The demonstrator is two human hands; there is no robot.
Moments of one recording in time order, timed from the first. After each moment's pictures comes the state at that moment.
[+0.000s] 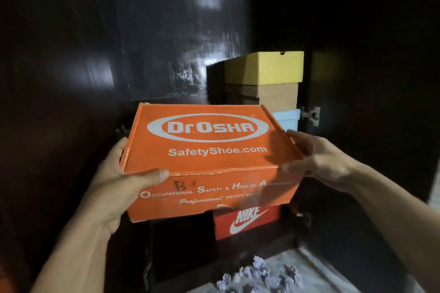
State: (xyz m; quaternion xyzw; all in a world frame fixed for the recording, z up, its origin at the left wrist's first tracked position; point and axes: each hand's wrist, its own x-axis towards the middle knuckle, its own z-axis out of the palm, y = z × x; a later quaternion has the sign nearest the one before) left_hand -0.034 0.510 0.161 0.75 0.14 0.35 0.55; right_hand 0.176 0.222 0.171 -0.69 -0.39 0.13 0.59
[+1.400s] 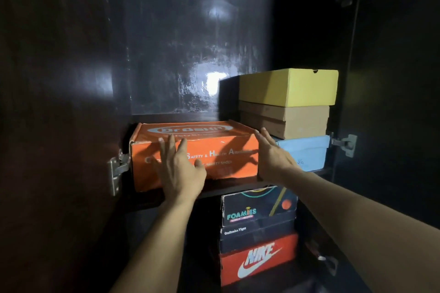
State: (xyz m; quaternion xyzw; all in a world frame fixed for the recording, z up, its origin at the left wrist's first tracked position) left_hand 0.172 0.592 0.161 0.80 0.25 0.51 0.20; right_hand 0.296 0.417 0.190 -0.90 -0.34 -0.18 0.20
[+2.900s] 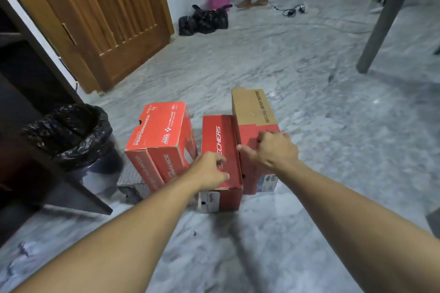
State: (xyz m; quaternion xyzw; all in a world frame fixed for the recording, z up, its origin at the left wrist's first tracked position) left_hand 0.233 -0.179 -0.137 0.90 -0.26 -0.22 0.27; right_hand 0.168 -0.349 -0.128 -0.94 0.29 -0.01 0.15
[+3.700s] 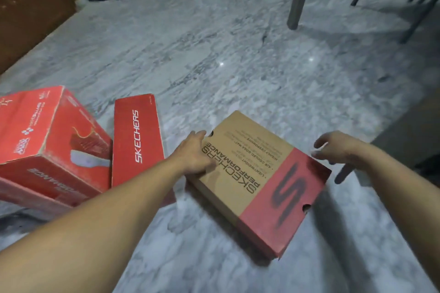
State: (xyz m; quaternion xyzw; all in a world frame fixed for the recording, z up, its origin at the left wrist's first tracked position) left_hand 0.224 -0.322 -0.218 0.88 -0.32 -0.29 0.18; right_hand -0.007 -0.563 -0.194 -0.77 0.51 0.16 0.35
